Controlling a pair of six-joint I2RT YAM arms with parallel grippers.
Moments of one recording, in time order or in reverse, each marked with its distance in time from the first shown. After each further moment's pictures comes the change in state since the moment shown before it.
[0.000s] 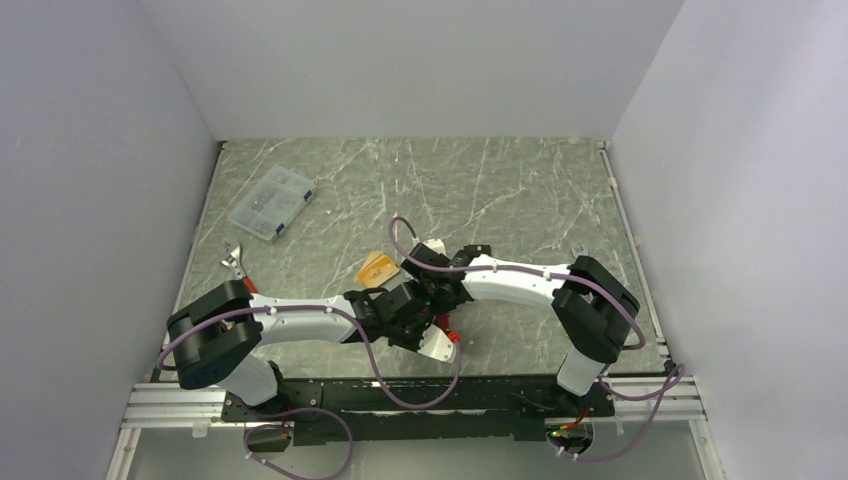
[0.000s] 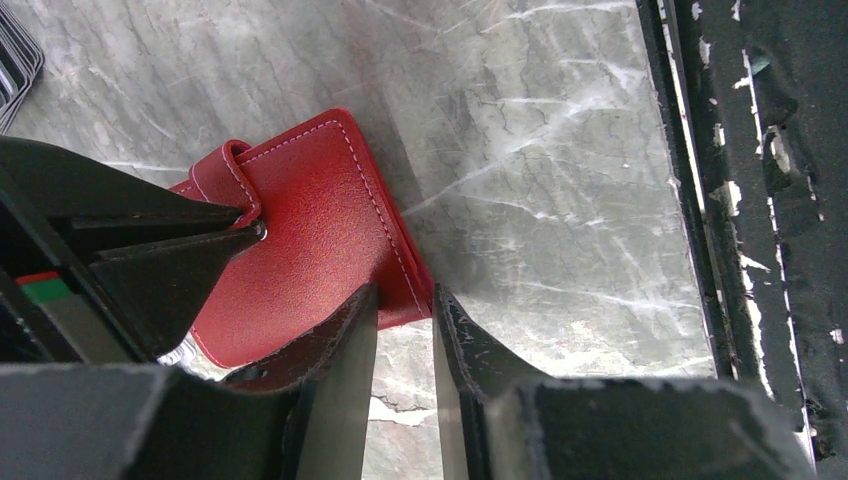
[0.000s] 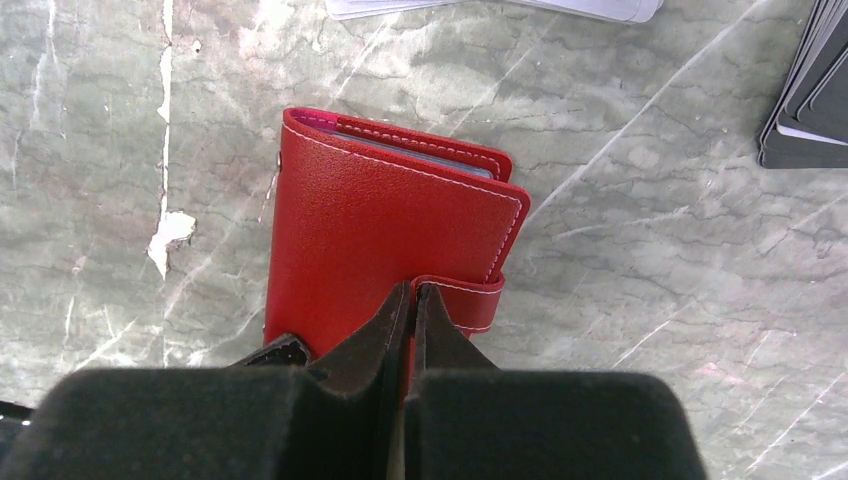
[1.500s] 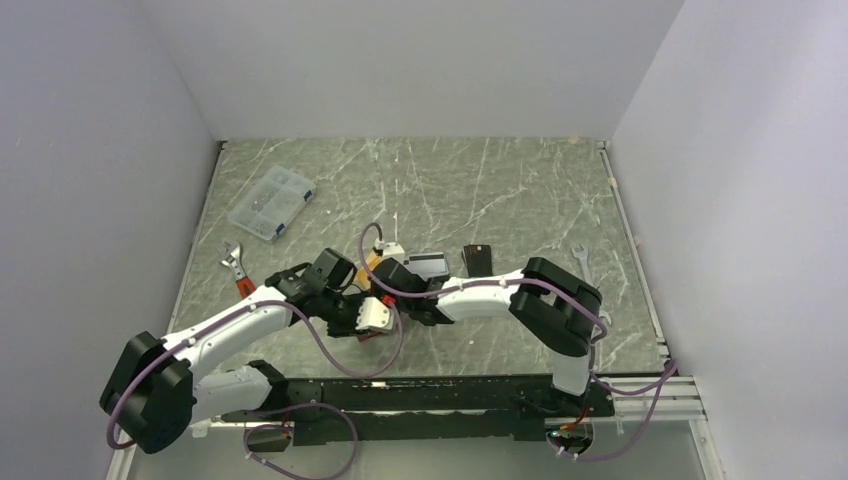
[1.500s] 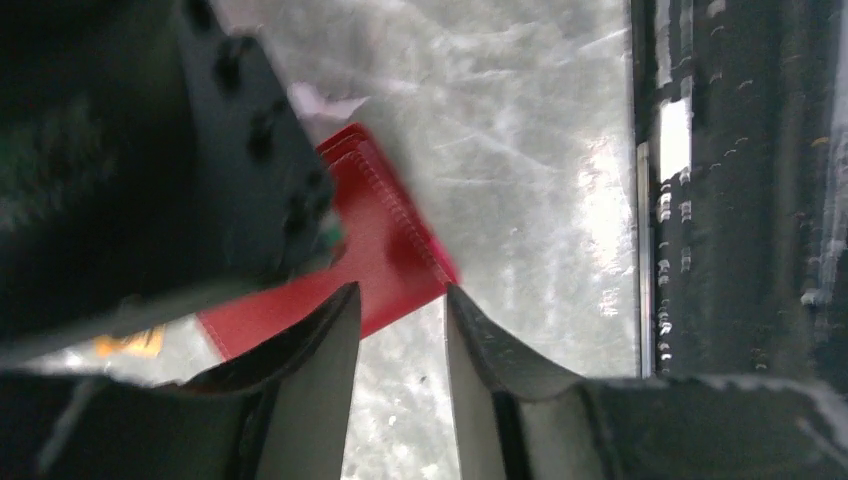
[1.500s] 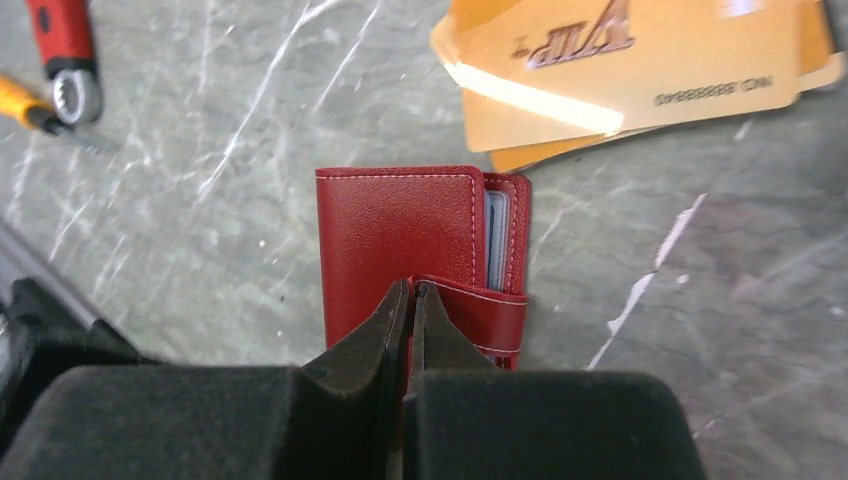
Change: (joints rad) left arm 0.495 -0.374 -0.092 -0.462 0.327 0.146; right arm 0.136 0.180 -0.041 0.651 -0.030 0.143
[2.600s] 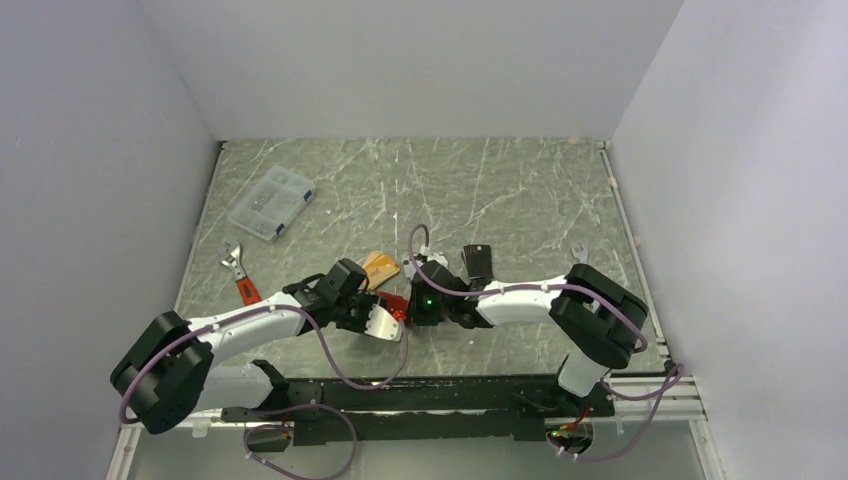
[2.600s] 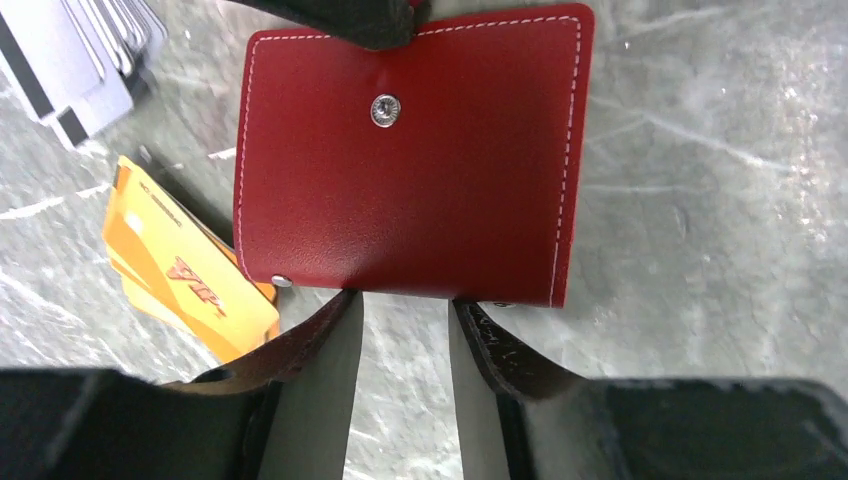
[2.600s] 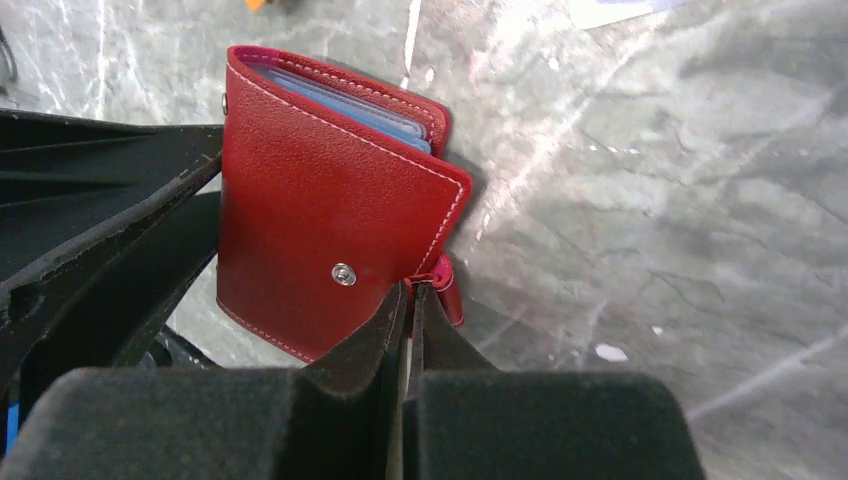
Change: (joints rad) left arm -0.088 0.088 -0.116 0.319 -0.249 0.148; right arm -0.098 -0.219 -0.264 -0.019 -0.149 0.120
